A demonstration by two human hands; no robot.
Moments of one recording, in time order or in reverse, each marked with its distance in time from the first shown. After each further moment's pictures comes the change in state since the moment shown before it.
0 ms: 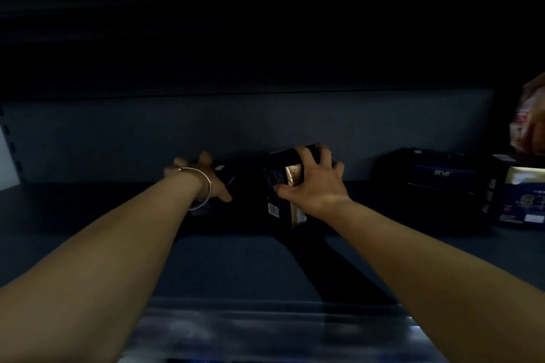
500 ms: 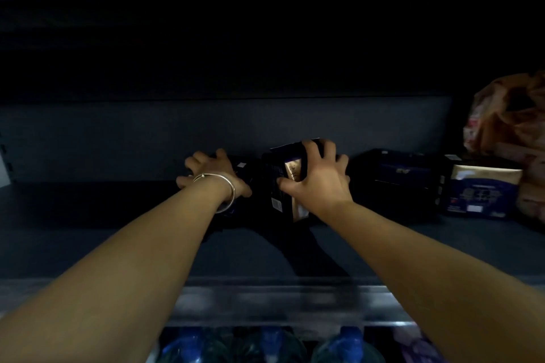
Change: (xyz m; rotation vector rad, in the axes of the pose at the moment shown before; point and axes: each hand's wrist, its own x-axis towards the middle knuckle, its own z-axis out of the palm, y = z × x) left_hand -0.063 0.051 0.002 -0.065 0.169 0.049; right_hand -0.043 0.004 -0.045 -0.079 0.190 -0.021
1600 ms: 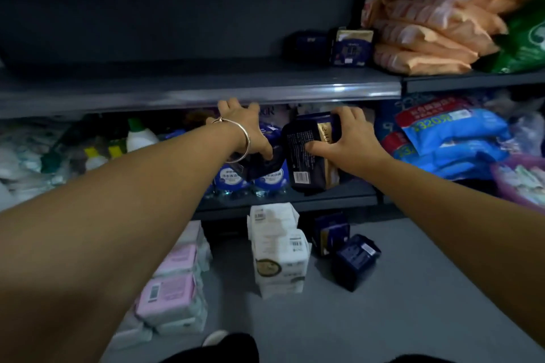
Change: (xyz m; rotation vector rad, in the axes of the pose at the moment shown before) left_hand -0.363 -0.005 0.012 0.079 -0.250 0.426; right_hand -0.353 0.061 -0.180 0.037 -0.194 0.209
